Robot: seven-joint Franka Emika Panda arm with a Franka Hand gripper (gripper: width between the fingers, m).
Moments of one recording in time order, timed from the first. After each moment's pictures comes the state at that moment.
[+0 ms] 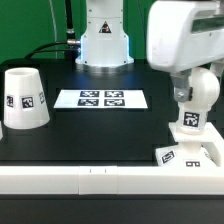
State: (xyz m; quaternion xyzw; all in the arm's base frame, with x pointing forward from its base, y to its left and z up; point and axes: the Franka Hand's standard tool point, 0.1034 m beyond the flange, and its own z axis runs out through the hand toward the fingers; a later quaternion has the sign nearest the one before) arm 0.626 0.097 0.116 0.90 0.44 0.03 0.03
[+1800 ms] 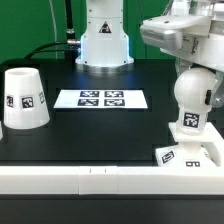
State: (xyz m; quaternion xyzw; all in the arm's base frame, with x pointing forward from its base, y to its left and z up) arm 0.628 0.094 0.112 0.61 0.79 -0.01 0.06
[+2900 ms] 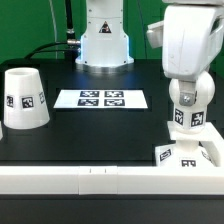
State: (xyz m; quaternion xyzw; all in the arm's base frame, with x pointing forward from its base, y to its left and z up) arm 0.627 0.087 0.112 0.87 0.49 0.01 0.02
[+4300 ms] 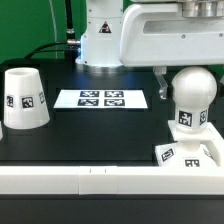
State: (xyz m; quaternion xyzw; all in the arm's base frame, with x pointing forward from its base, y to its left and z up) arm 0.633 0.086 0.114 1.00 -0.02 0.03 -0.01
